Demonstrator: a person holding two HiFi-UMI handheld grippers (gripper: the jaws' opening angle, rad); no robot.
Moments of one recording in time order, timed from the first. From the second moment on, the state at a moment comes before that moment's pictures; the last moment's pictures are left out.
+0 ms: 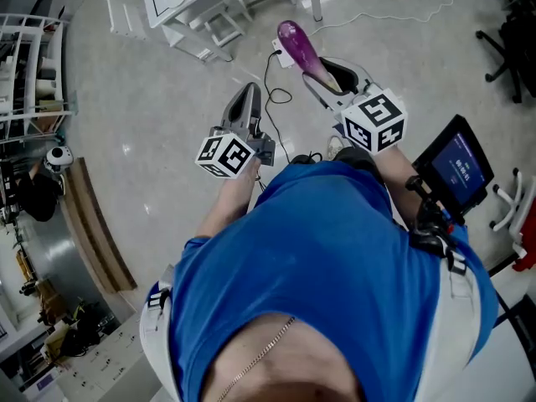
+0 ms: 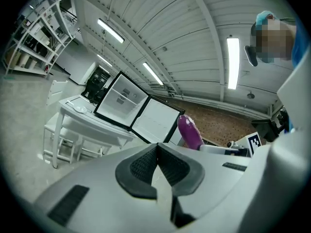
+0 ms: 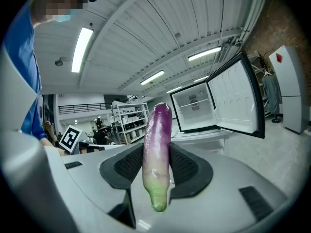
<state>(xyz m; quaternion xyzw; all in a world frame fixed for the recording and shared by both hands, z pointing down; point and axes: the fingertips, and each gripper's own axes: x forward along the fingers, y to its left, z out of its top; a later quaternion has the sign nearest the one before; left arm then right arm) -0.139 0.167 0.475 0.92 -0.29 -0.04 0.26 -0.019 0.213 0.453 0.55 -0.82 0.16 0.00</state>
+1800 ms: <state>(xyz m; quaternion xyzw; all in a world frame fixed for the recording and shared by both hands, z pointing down) -0.097 -0.024 0.446 0.92 -0.31 -0.06 0.24 0.034 0.020 0.449 0.54 -0.83 0.15 0.03</state>
